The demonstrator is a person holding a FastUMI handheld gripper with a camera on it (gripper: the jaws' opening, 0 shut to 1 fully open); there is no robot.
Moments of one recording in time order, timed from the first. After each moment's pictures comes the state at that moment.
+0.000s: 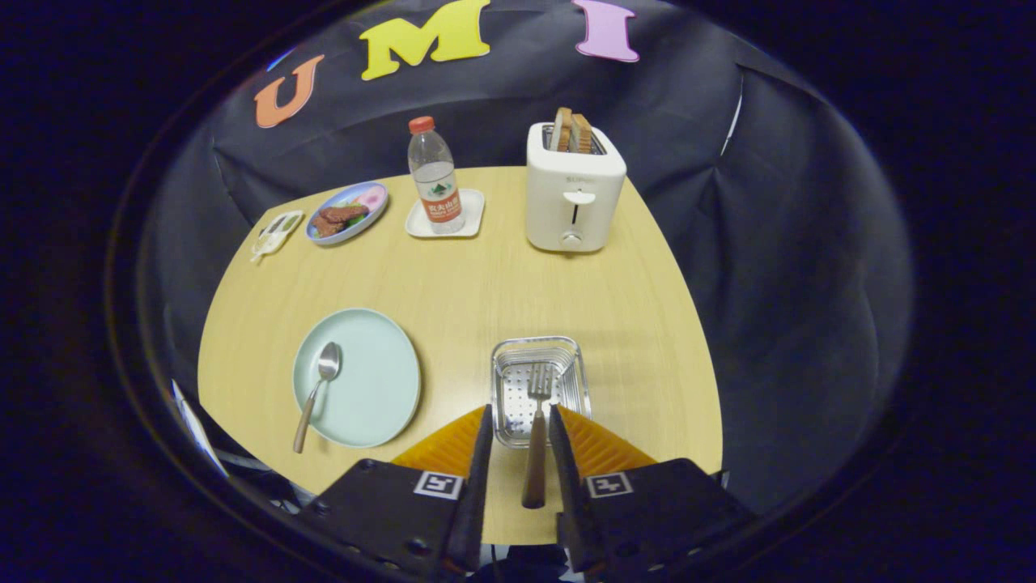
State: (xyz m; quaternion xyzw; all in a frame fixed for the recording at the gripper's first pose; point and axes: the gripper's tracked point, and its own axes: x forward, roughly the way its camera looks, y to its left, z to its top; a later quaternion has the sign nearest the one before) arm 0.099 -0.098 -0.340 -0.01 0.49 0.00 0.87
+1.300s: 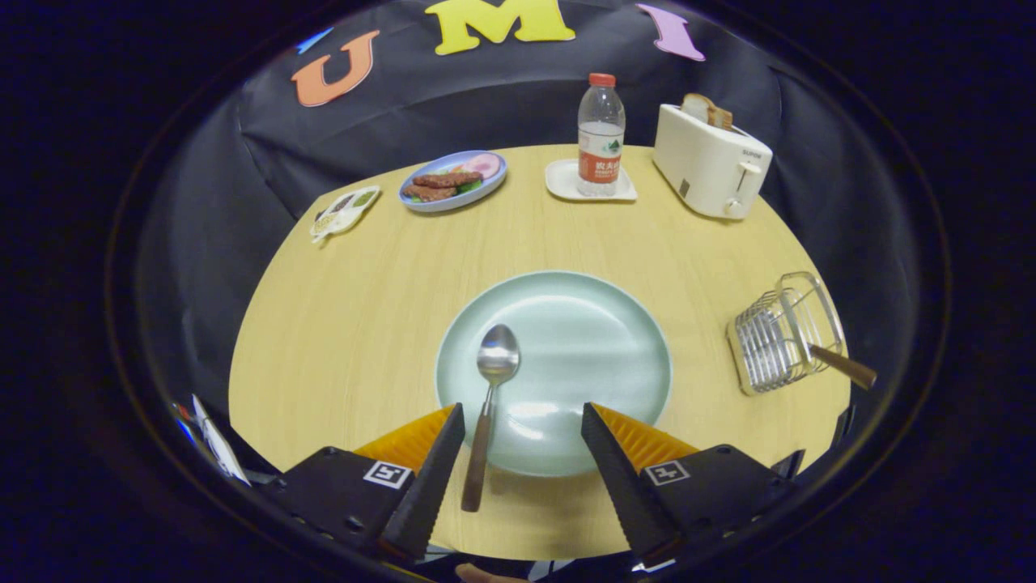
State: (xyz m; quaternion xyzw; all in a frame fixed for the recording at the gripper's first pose) arm 0.072 0.146 -0.419 0.04 0.50 0.05 0.86
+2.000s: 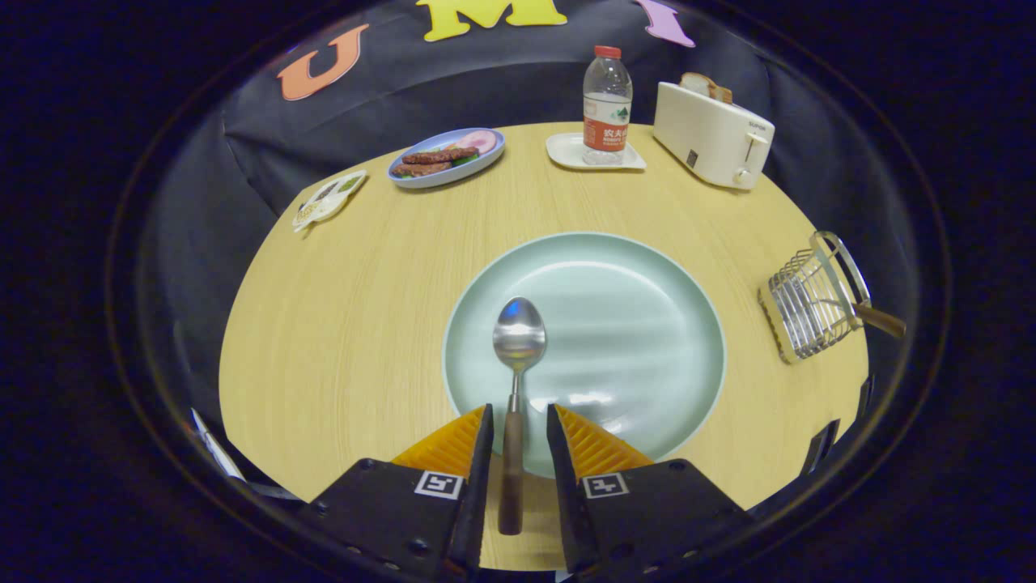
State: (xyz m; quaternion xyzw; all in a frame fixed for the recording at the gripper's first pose) arm 0.072 0.170 -0.454 0.06 0.51 0.02 0.86
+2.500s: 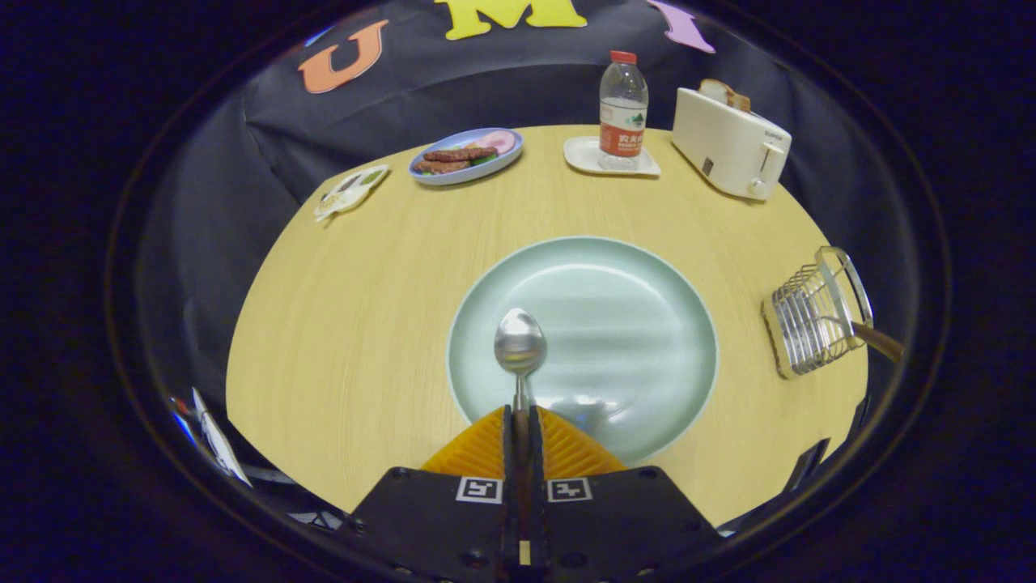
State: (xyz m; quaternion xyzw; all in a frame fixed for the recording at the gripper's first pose) arm 0.063 0.156 -0.429 0.04 0.51 0.07 0.86
